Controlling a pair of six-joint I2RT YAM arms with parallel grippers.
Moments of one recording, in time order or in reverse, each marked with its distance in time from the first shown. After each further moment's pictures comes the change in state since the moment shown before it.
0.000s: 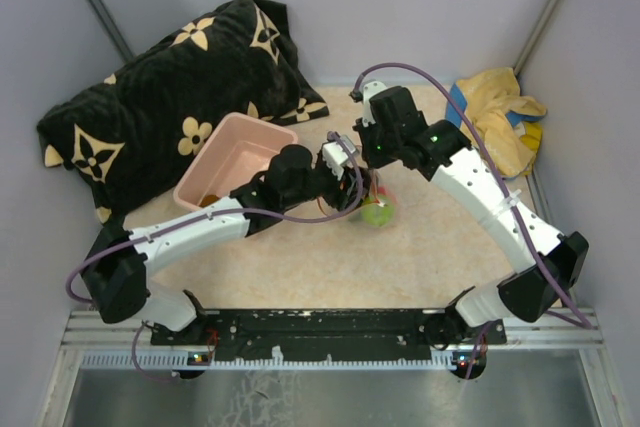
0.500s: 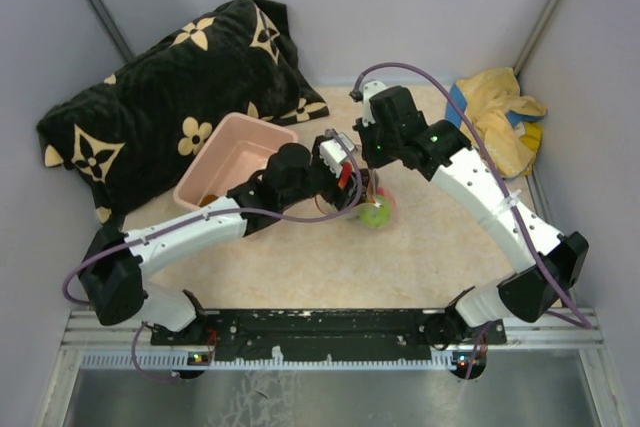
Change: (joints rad) left arm -0.006 0.008 0.021 -0.028 -0.074 0.037; right arm 0.000 0.000 0.000 0.001 0.002 0.000
